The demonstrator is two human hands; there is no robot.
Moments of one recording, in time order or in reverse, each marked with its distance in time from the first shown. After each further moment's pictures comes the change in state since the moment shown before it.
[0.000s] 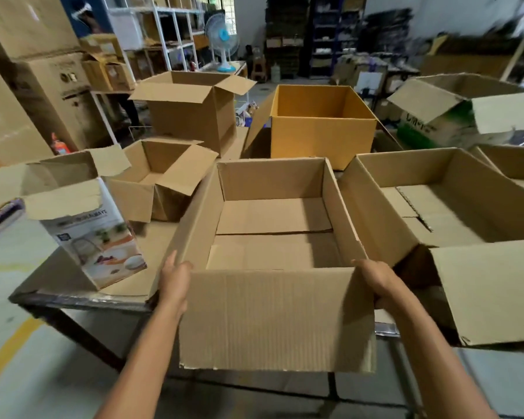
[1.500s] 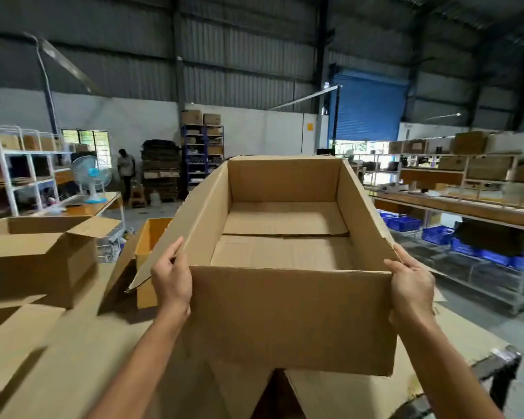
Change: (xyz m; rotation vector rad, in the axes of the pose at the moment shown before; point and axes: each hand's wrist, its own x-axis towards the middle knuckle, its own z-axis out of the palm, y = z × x) left_hand -0.125 0.267 0.241 -0.437 -0.314 0.632; right_hand -0.107 -0.024 -0.287 0.879 0.955 -0.472
